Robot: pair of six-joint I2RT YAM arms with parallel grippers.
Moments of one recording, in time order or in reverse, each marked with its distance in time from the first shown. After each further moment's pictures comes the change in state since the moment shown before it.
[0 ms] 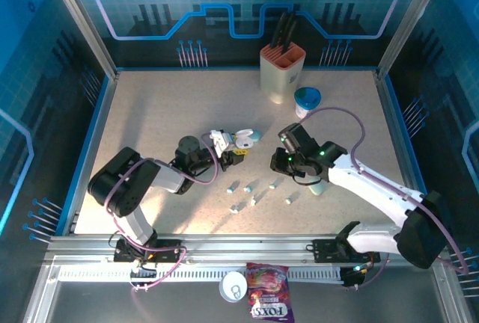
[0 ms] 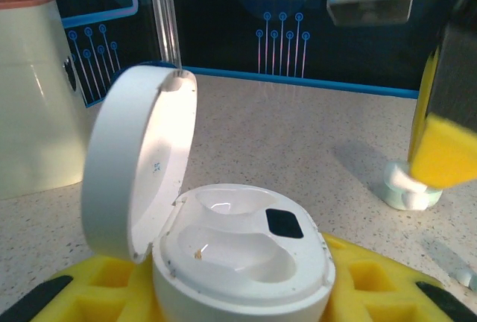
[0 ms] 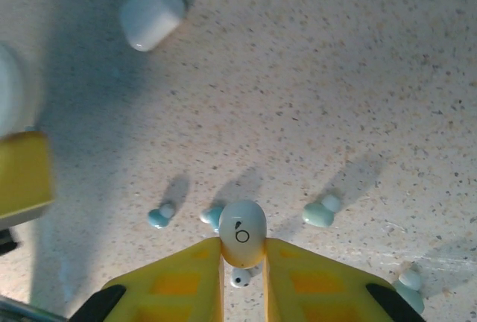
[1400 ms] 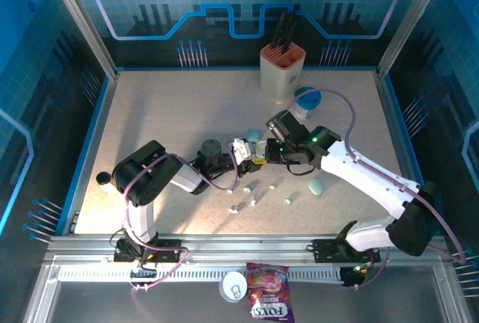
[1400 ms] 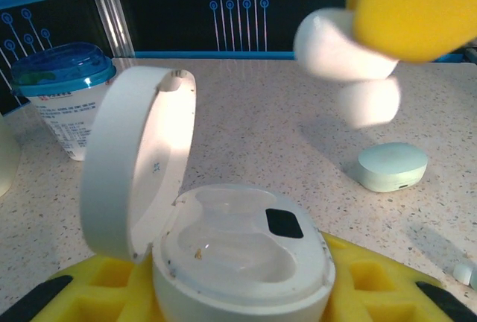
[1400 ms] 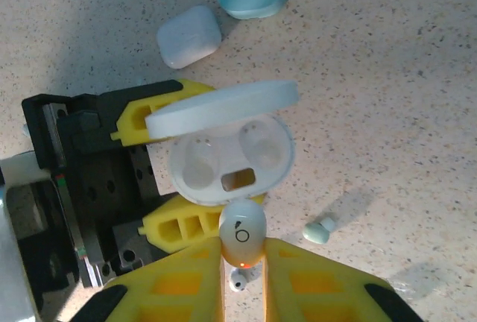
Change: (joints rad) left arm -0.146 0.165 0.110 -0.010 -0.055 0.090; right arm 0.068 0.119 0.240 -0.154 0.104 -0.119
